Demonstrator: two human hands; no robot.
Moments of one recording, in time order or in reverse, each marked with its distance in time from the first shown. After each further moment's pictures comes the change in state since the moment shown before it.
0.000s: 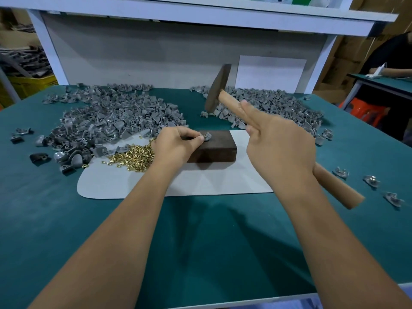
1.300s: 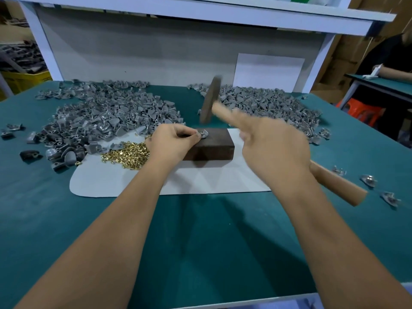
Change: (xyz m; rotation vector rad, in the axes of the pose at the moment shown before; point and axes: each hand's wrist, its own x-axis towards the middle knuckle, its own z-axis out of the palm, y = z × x) left_hand 0.003 -0.004 0.002 -0.071 -0.017 0.014; right_hand 0.000 0.000 -0.002 0.027 -0.078 -0.098
